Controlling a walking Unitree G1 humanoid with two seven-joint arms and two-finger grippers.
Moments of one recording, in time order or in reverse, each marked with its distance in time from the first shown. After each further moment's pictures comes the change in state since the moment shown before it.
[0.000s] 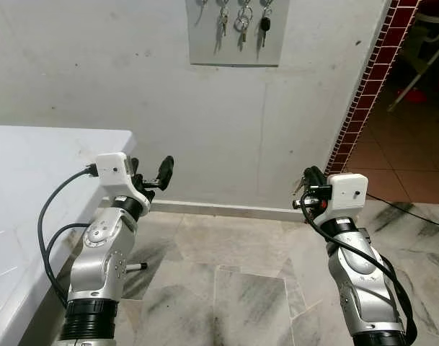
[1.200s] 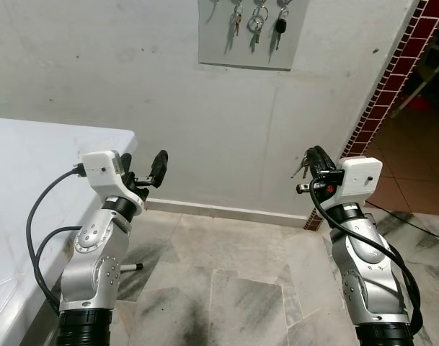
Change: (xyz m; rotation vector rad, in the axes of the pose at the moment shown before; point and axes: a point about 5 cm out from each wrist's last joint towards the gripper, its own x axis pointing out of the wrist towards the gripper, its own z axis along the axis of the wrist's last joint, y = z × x) left arm -0.011 -0.002 0.014 -0.010 -0.060 -0.014; right arm 0.006 0.000 0.028 0.048 -0.118 0.044
